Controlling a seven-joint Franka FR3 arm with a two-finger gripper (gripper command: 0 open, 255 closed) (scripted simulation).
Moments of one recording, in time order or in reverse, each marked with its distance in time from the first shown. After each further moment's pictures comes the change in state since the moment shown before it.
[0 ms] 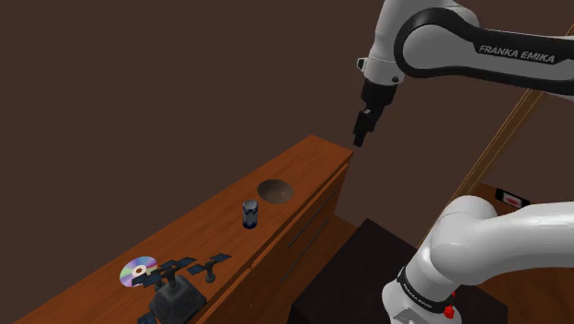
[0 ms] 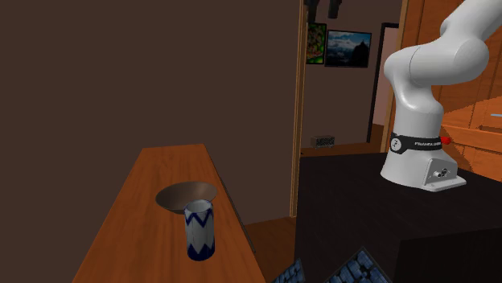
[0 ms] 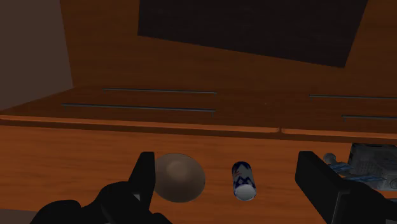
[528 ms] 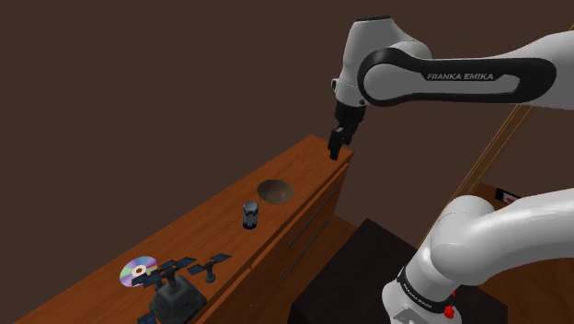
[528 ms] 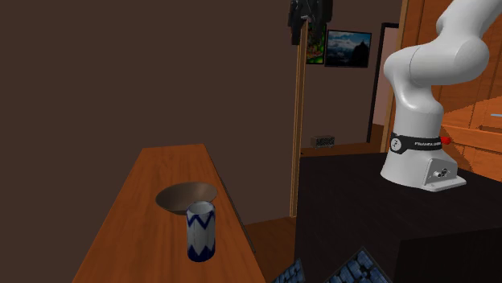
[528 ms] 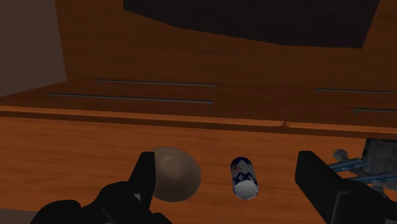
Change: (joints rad) arm 0.012 0.135 0.036 -0.073 0.006 0.202 0.055
